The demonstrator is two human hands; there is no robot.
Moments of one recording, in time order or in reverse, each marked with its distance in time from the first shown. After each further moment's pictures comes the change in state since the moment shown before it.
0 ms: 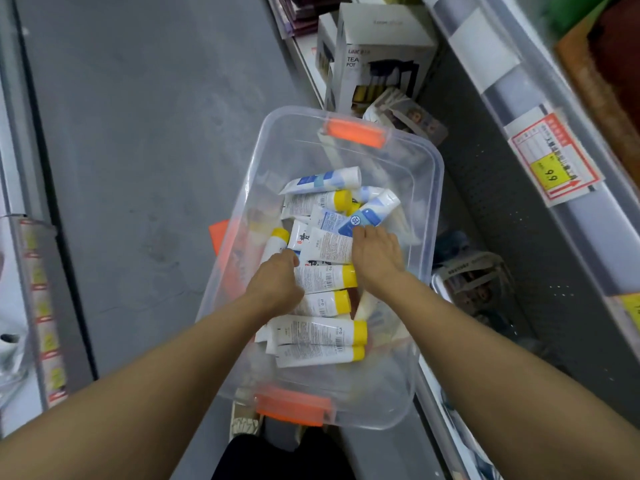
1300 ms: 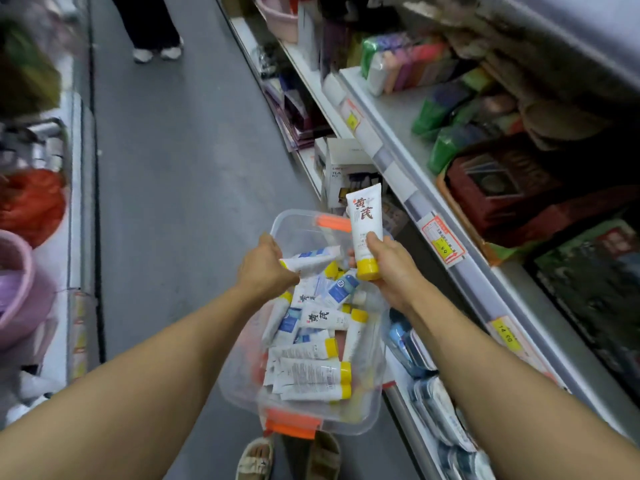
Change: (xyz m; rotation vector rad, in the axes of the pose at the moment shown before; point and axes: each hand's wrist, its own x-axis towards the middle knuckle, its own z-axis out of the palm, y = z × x) left_hand -0.087 0.072 -0.129 -0.188 0.399 0.001; right_hand -0.086 0.023 -0.163 1.807 0.100 0.230
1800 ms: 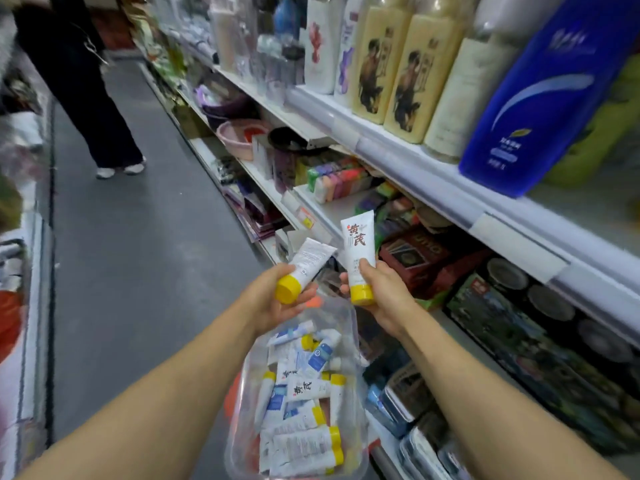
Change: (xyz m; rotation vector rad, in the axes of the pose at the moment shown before) left_hand -0.065 0.094 -0.117 -1.069 -0.613 -0.154; right_hand -0.114 -0.111 0.011 0.109 0.094 -0.245
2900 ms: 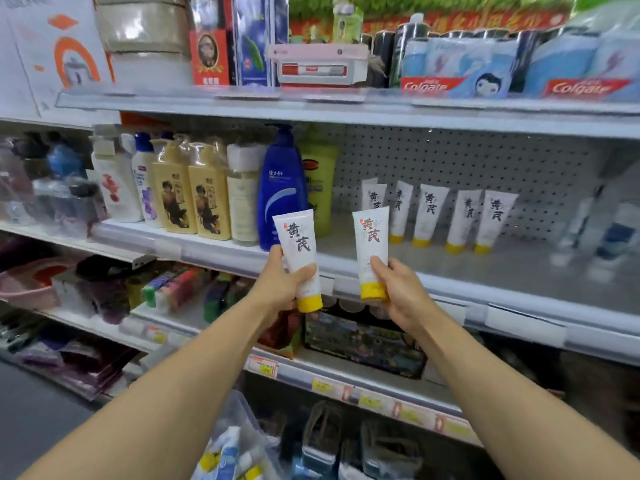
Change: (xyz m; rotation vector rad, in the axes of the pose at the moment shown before) left_hand -0.125 0.027 0.210 0.603 -0.562 0.589; right_hand -0.203 -0.116 -0.124 0.105 0.640 -0.408
